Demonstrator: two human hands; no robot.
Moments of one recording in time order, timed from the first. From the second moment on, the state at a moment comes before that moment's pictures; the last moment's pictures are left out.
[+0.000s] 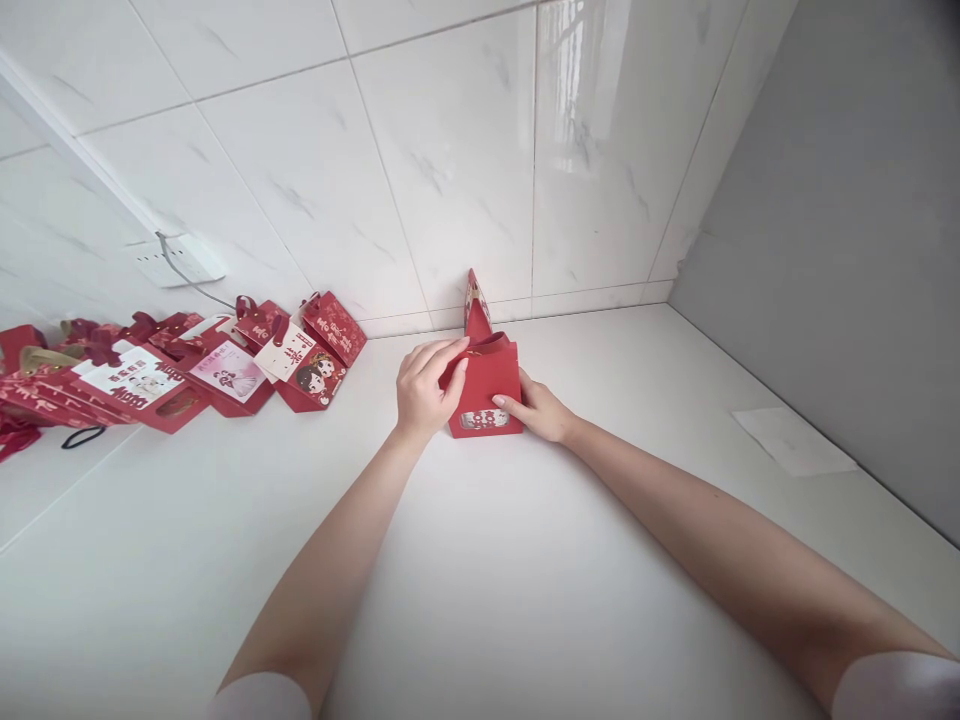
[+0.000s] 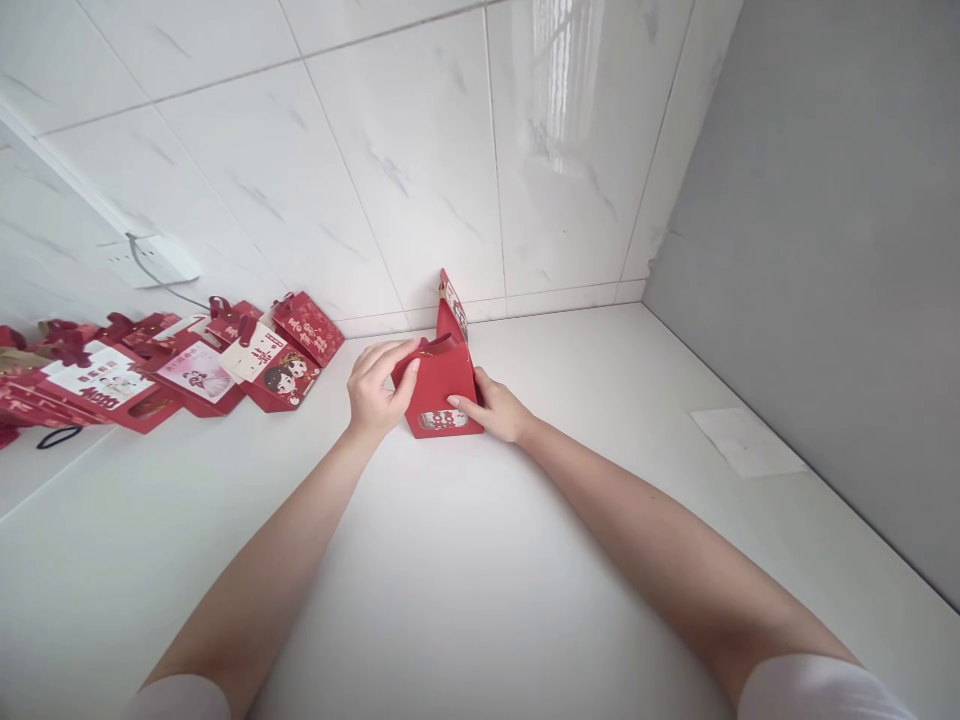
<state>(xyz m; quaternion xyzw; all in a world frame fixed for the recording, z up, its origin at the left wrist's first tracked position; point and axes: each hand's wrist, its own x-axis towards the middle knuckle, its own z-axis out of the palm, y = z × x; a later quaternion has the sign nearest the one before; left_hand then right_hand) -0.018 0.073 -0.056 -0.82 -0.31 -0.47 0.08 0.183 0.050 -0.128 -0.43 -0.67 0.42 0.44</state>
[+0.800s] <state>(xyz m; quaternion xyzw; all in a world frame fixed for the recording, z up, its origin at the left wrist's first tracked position) -0.017 0.059 -0.023 -0.83 -0.37 -0.40 -0.09 0.180 0.043 -0.123 -0.41 -0.69 0.40 0.44</state>
